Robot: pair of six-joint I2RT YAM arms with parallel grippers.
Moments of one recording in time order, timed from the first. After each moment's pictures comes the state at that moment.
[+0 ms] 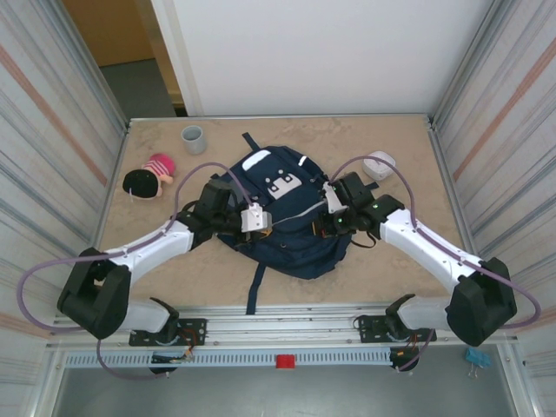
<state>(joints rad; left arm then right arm) -0.54 1.35 0.75 -0.13 0.65 0.83 0.56 1.27 0.94 -0.70 -0.27 0.40</state>
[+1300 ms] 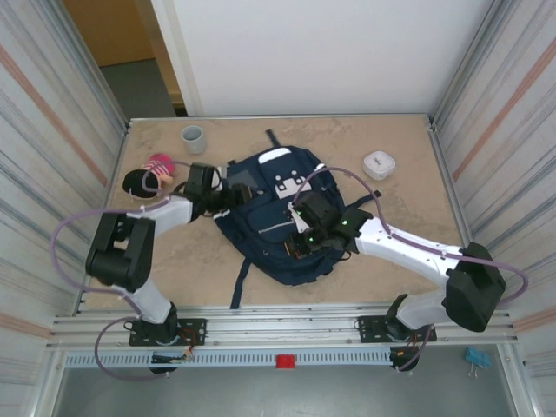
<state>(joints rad) -0.28 1.69 0.93 -0.05 0.35 -0.55 0.89 1.37 0.97 -0.61 -0.18 0.49</state>
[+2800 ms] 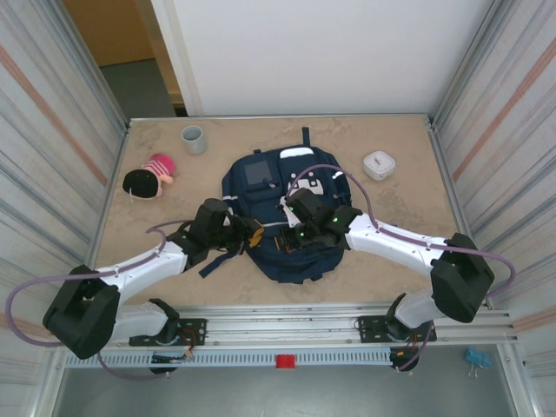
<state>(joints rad) -0.61 1.22 0.55 0.03 0.36 -1.57 0.89 1.45 0.99 -0.48 -0.21 0.52</state>
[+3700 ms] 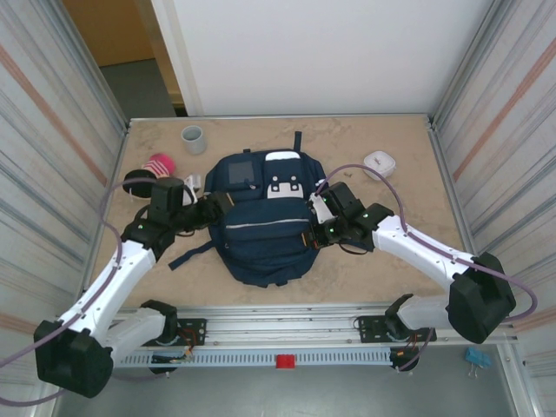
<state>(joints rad) -0.33 0.98 0.79 -0.41 0.37 -0.66 0.66 1.29 0.87 -0.59 -0.32 0.38</state>
